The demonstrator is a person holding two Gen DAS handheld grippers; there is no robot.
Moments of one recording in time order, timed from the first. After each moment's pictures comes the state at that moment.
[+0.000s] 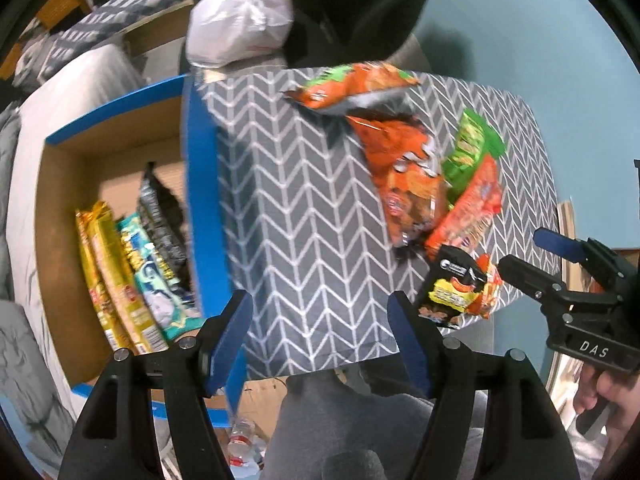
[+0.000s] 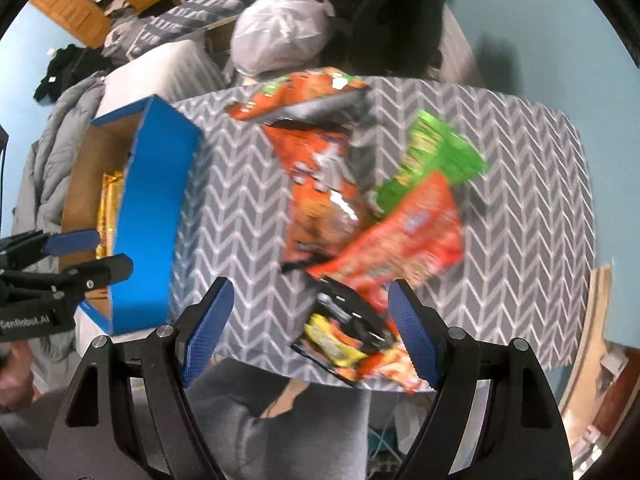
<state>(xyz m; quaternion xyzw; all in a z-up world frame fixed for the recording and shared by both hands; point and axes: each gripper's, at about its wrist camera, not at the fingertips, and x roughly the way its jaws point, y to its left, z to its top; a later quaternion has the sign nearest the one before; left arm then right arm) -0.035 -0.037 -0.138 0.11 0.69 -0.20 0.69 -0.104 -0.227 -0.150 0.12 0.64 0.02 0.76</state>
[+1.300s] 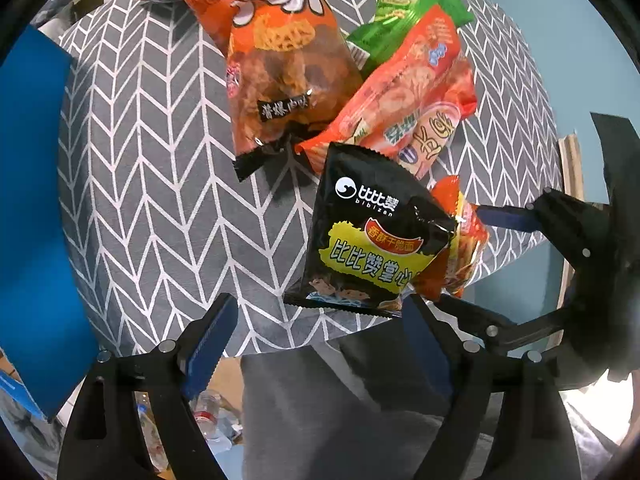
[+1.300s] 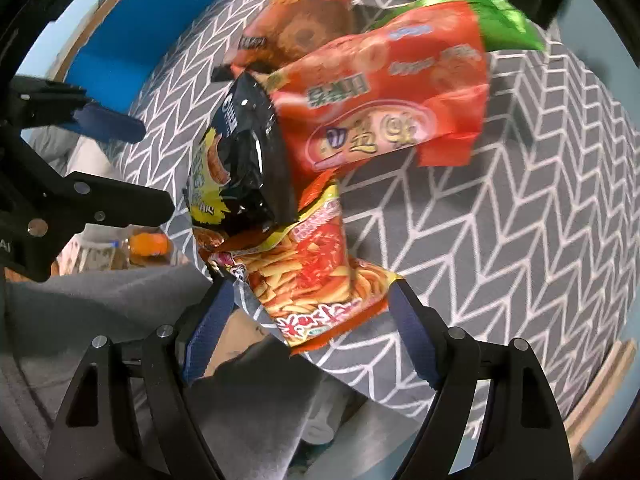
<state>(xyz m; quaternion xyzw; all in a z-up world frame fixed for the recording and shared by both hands) -0.117 -0.133 -0.237 0.11 0.75 -0.23 0.62 -0.180 -0.271 -0.263 -0.02 0.68 0.21 0.70</state>
